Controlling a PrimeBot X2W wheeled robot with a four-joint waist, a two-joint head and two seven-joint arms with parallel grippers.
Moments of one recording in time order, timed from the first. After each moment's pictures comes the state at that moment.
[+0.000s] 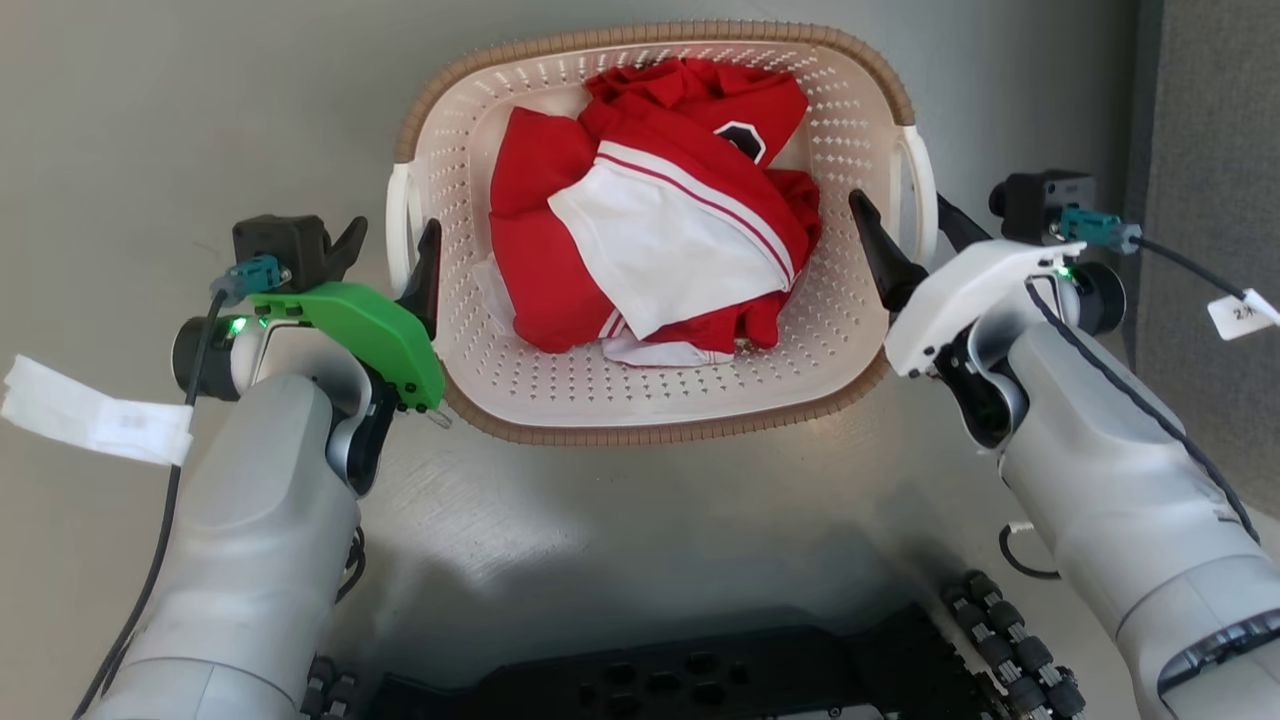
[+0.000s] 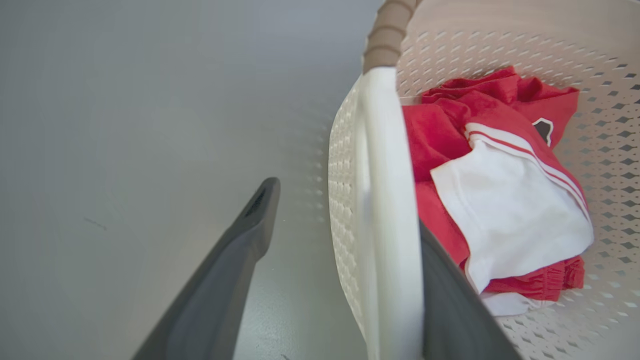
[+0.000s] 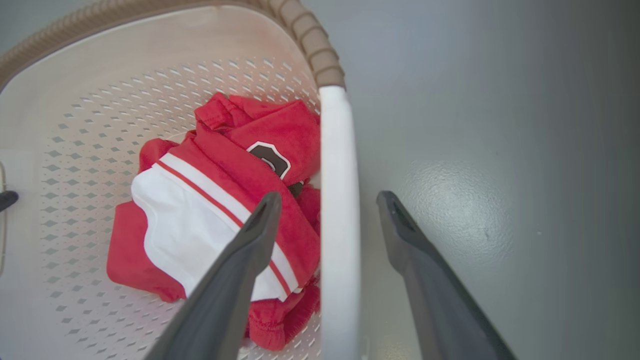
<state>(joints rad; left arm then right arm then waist) -0.76 0.02 -0.35 0.90 -0.45 -0.13 -0.17 -0.75 -0.11 0.50 0.93 0.56 0.12 -0.23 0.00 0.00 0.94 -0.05</state>
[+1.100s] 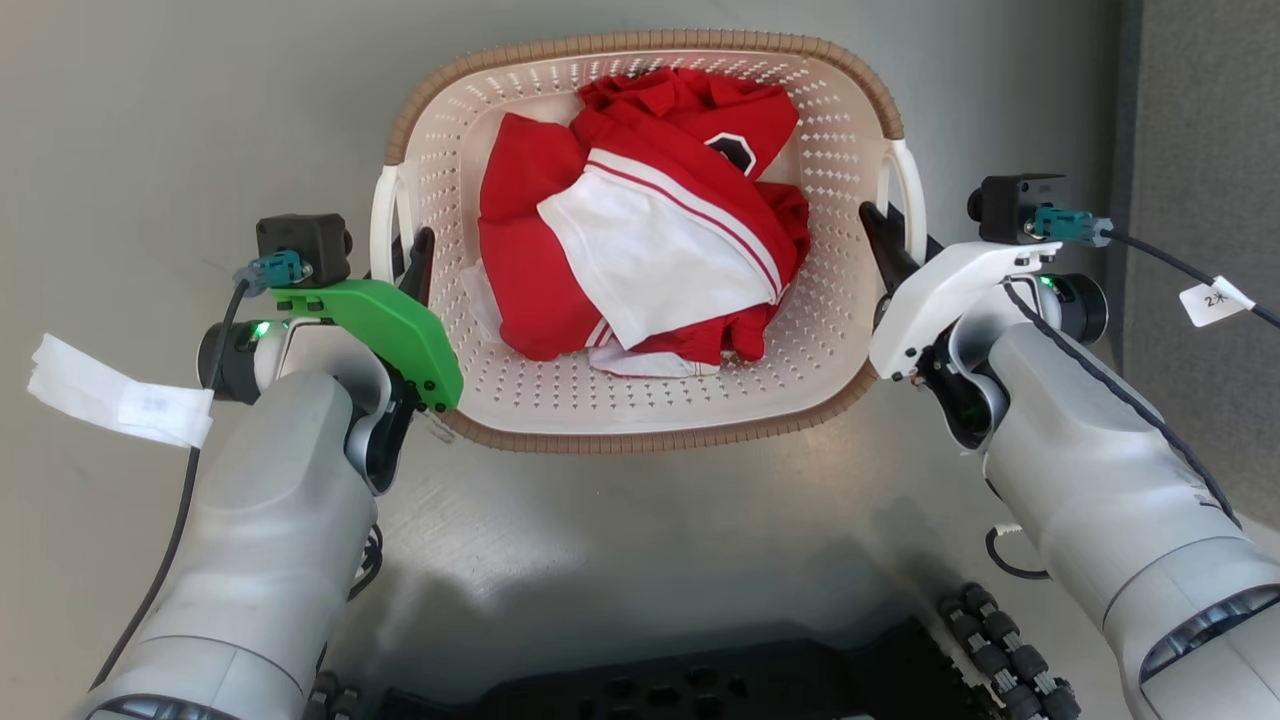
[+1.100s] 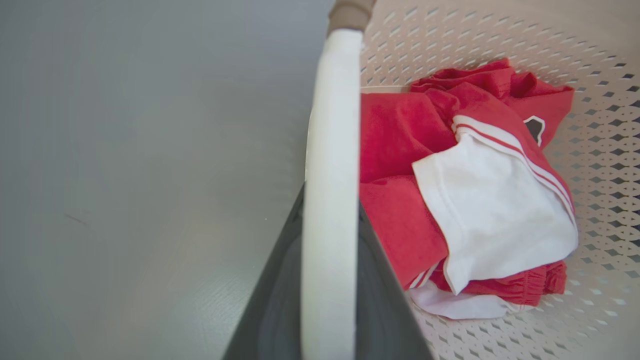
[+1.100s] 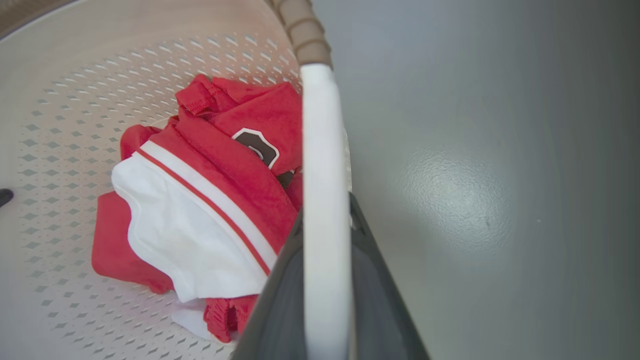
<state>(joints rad) -0.82 0.02 -0.51 1.00 -0.62 -0.13 -0.18 -0.82 -0.09 0.61 1.06 0.67 0.12 -0.22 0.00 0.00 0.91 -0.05</state>
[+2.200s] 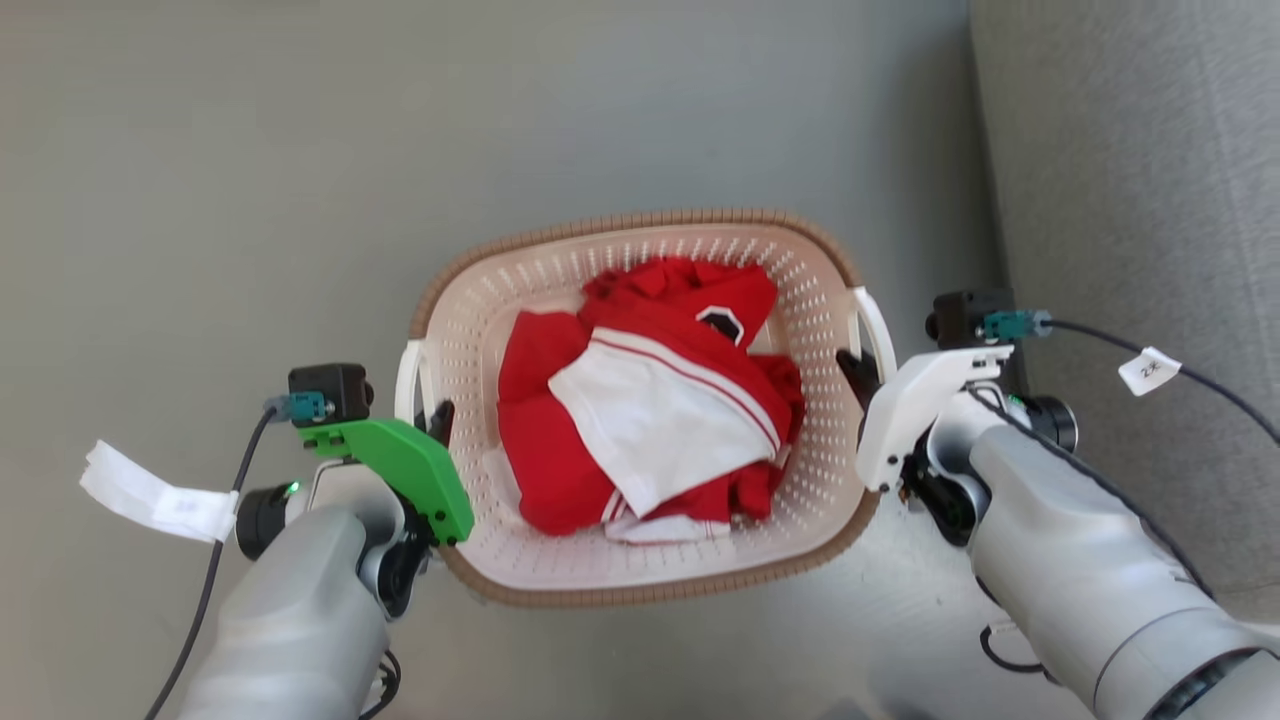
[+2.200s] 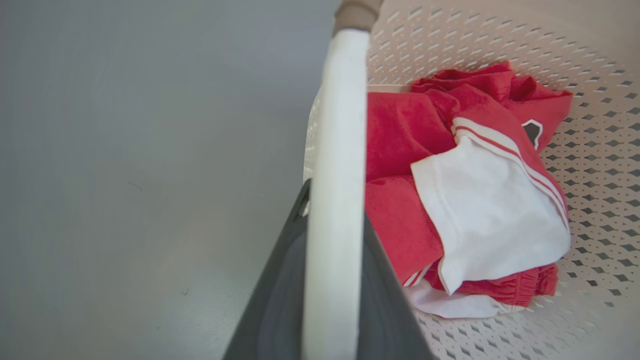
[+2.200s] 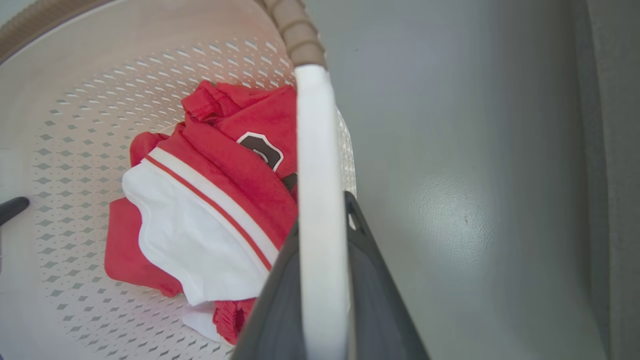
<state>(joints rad) -0.67 0.02 -0.64 1.07 -0.86 -0.13 -0.10 -0.71 -0.08 0.76 1.11 0.81 0.12 -0.10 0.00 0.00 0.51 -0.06</state>
